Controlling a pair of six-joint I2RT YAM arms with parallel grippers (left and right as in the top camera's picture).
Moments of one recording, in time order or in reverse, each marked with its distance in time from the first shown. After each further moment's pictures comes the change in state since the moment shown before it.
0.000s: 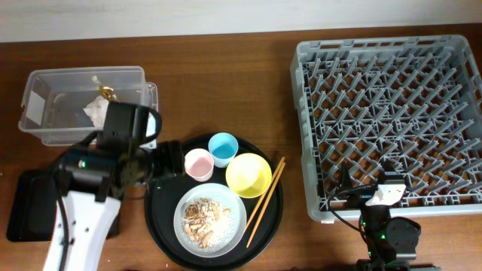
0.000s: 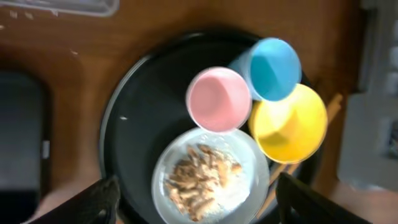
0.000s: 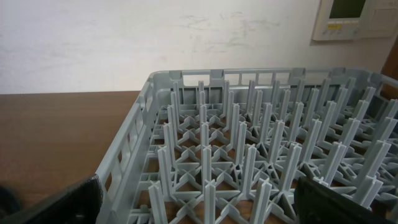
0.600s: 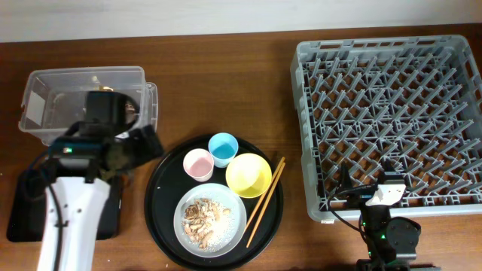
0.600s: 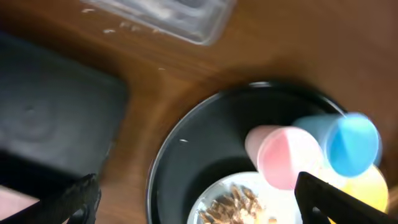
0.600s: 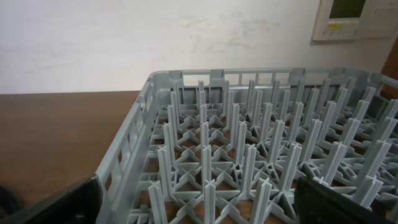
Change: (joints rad) left arm 0.172 0.058 0.010 0.032 -0.188 -0.111; right arm 0.000 0.000 0.000 0.000 0.000 0.000
